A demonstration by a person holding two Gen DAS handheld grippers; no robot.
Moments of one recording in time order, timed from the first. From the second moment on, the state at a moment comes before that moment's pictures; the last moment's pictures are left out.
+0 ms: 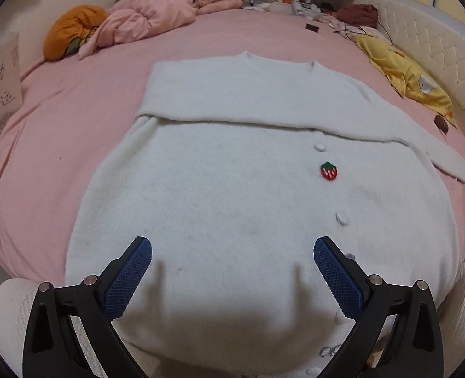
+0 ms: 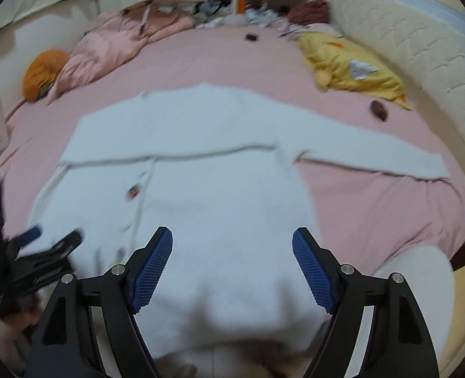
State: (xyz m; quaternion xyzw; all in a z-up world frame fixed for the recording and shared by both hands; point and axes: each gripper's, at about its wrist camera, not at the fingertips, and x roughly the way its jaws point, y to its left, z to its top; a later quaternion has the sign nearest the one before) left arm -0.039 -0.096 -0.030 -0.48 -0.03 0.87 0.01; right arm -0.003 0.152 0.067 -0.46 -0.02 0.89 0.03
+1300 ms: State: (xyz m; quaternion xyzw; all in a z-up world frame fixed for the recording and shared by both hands) left arm -0.200 0.133 -0.060 -0.44 0.37 0.80 0.18; right arm -0.023 0.274 0.011 -0.43 0.22 0.87 0.00
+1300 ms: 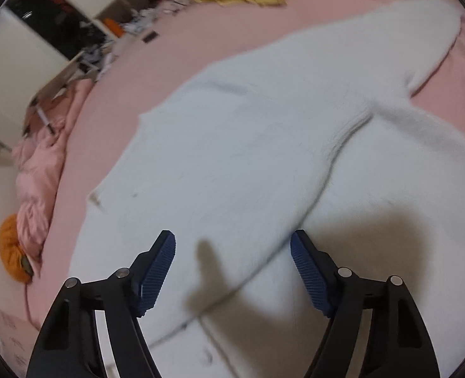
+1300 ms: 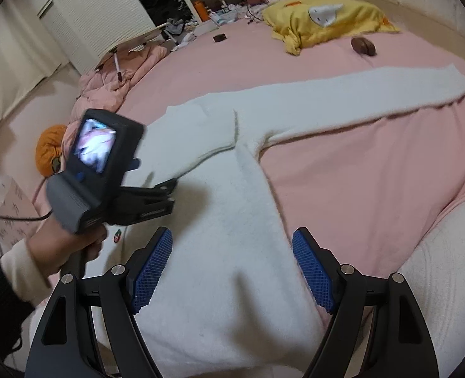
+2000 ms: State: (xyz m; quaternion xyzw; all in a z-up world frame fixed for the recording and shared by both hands) left arm -0.252 -0.002 0.073 -0.40 0.07 0.91 0.12; right arm -0.041 0.273 -0.002 -0.44 0.23 0.87 -0.01
